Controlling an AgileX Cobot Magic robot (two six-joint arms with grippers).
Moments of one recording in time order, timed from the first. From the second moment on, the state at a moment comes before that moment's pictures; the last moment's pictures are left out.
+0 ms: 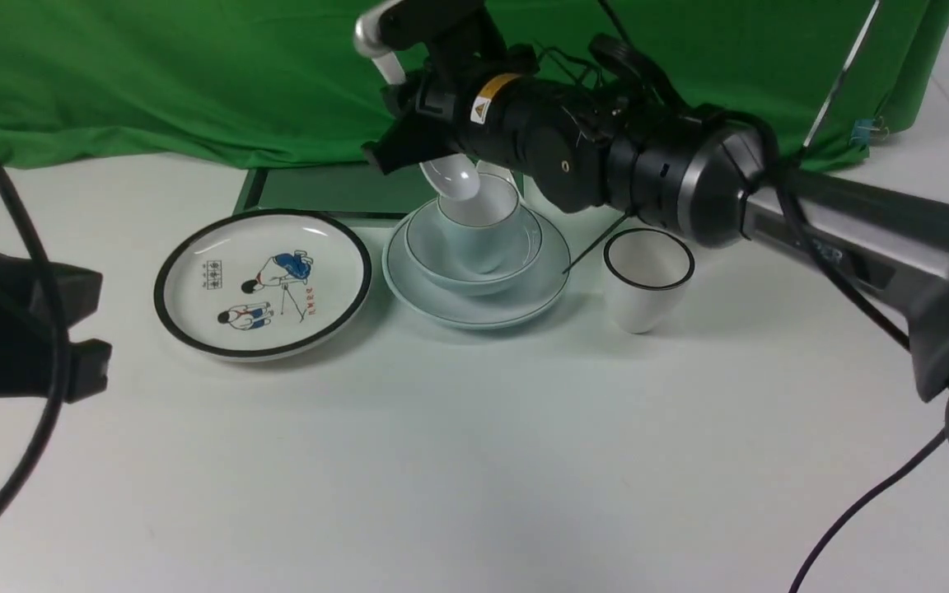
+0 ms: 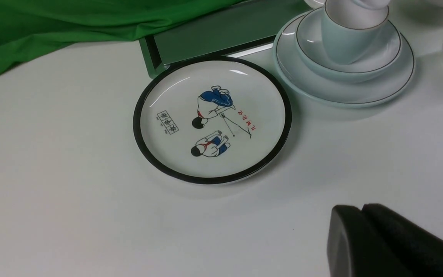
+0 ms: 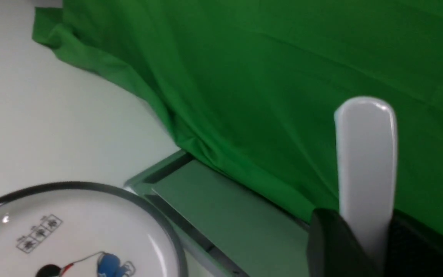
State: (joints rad) right arm 0.61 2.22 -1.89 0.16 -0.04 -0.31; left arm -0.18 0.83 -0.79 -0.08 0.59 0.18
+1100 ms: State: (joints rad) right arm 0.61 2.29 -1.76 0.15 -0.34 -0.41; left arm -0.18 0.82 -0.79 -0.09 0.58 0.19
